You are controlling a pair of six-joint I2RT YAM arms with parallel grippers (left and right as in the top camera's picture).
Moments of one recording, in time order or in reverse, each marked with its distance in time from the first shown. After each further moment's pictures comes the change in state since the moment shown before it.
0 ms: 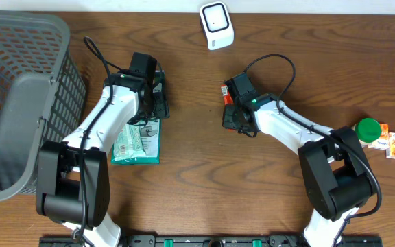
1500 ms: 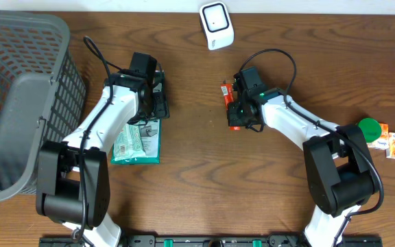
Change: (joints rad) left arm 0.000 0.000 0.000 0.000 0.000 0.000; right arm -0.059 0.013 0.032 -0.012 -0.087 -0.268
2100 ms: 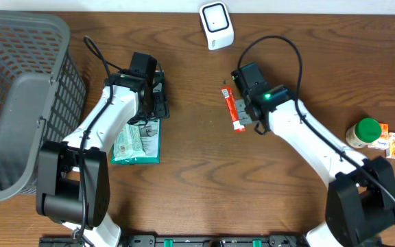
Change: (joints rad) left arm 0.000 0.000 0.000 0.000 0.000 0.000; right arm 0.082 -0.209 0.054 -0.218 0.372 -0.151
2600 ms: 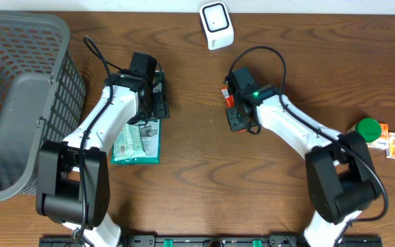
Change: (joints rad) left arm 0.000 0.000 0.000 0.000 0.000 0.000; right arm -0.022 0.173 0.000 0.039 -0.205 0.000
